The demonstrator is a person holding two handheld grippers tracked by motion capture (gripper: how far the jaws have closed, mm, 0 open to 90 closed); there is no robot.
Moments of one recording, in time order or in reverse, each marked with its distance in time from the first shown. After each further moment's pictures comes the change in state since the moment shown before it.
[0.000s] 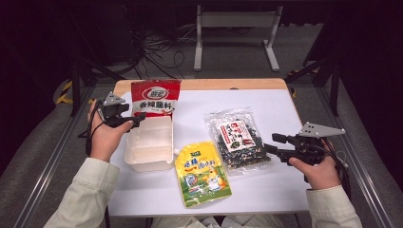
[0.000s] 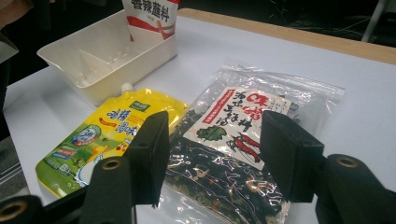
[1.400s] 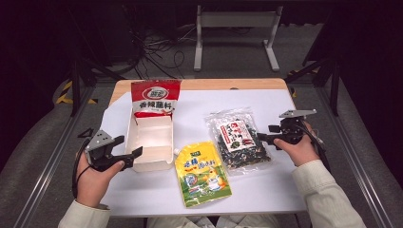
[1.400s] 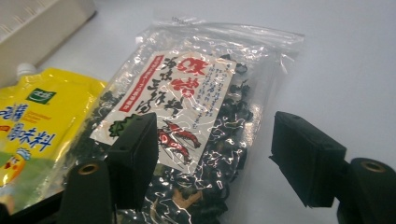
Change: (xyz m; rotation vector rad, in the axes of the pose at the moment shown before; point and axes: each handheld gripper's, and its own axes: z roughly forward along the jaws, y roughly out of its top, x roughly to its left) left arm -0.047 -0.073 -0.065 -0.044 -0.111 -0.027; right arm -0.052 0.005 0.066 0.225 -0.144 0.121
